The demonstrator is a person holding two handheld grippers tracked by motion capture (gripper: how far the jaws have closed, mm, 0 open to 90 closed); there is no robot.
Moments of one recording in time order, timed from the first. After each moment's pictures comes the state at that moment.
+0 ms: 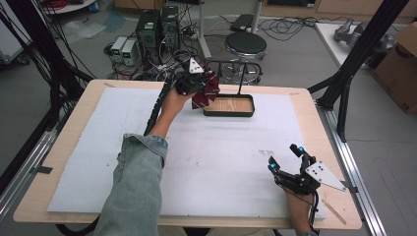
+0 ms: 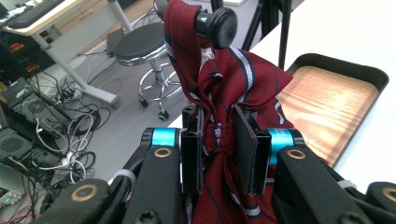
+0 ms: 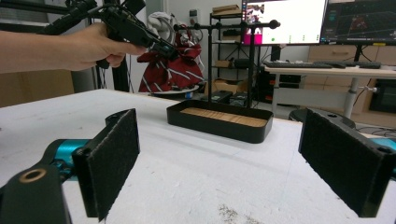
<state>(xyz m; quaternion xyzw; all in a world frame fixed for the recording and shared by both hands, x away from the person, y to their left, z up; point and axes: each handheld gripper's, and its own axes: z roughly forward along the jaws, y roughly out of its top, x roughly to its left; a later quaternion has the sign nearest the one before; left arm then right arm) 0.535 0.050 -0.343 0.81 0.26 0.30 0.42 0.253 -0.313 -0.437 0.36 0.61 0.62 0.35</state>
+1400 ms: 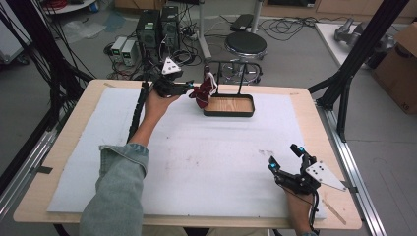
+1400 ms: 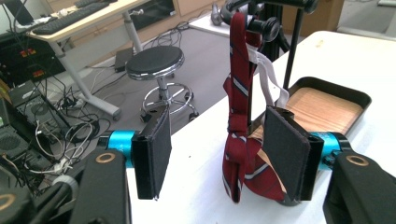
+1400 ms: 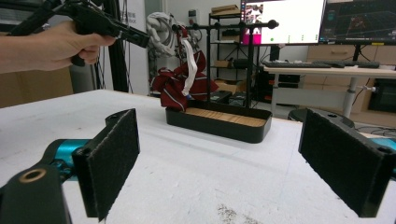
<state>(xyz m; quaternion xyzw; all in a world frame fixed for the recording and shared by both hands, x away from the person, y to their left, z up) 0.507 0.112 -0.332 0.77 0.29 0.30 0.49 0.253 -0.313 -0.437 0.36 0.60 0.62 0.35</state>
